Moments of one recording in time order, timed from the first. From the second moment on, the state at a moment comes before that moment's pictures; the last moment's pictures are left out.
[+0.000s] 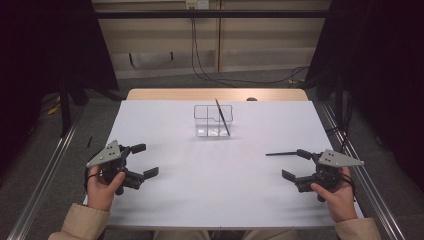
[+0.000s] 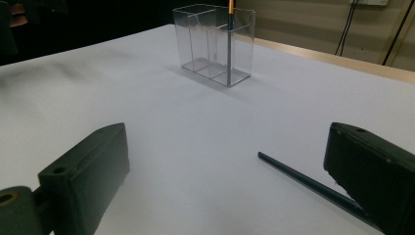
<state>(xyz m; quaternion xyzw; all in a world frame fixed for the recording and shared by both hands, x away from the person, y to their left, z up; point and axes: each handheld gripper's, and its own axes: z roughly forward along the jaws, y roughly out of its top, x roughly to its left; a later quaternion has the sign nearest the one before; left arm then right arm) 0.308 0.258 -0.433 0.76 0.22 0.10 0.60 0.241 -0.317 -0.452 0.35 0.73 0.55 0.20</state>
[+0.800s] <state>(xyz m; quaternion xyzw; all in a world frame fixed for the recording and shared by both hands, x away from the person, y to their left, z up) 0.307 0.258 -0.433 0.76 0.22 0.10 0.60 0.245 -0.323 -0.449 0.37 0.72 0.55 0.22</state>
